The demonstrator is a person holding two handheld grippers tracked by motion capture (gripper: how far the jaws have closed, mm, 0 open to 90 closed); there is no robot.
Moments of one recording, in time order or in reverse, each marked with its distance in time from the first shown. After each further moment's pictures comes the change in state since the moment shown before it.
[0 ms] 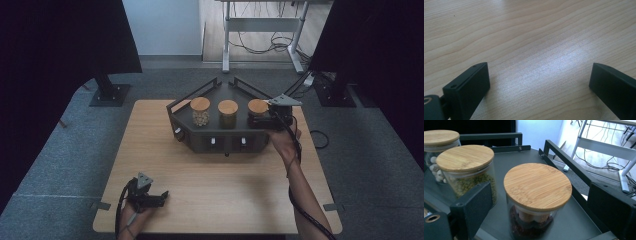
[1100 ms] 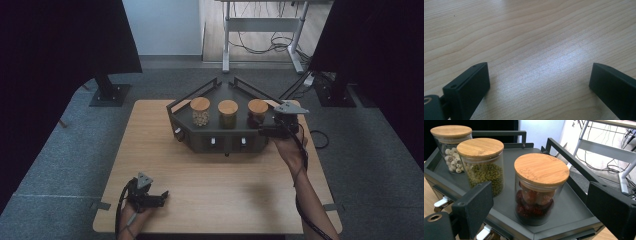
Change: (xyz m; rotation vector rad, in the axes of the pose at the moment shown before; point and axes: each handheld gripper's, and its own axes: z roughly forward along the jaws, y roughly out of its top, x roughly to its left) left arm 0.000 0.000 0.000 -0.002 0.000 -0.003; right arm 0.003 -0.012 -0.029 -0.009 0.010 -0.023
